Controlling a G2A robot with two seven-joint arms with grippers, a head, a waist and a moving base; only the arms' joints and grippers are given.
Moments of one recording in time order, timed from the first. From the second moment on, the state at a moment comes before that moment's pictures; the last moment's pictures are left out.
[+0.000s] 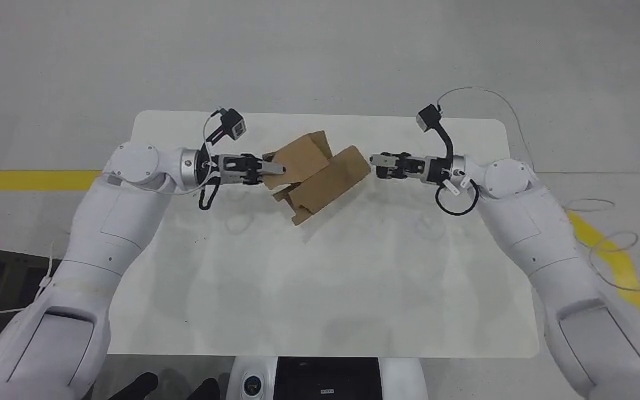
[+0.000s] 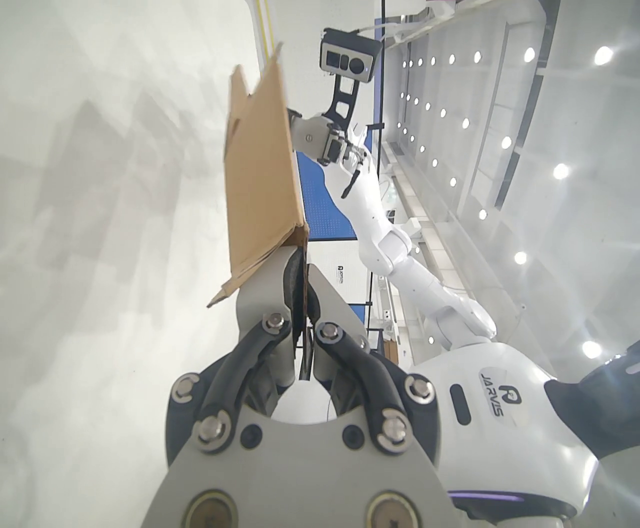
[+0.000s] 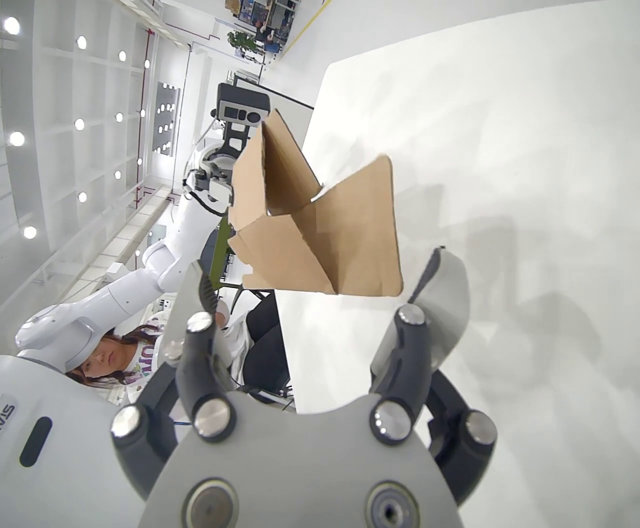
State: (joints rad) left arm 0.60 -1.02 -0.98 -1.01 -0.58 -0.30 -1.37; right arm -0.54 -1.13 0.85 -0.83 0.43 -0.64 1.07
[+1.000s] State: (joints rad) left arm 0.61 -0.97 -0.90 -1.20 -0.63 -0.29 -1.53; right arm -0.55 -1.09 0.68 -1.17 0.73 -0.61 1.21
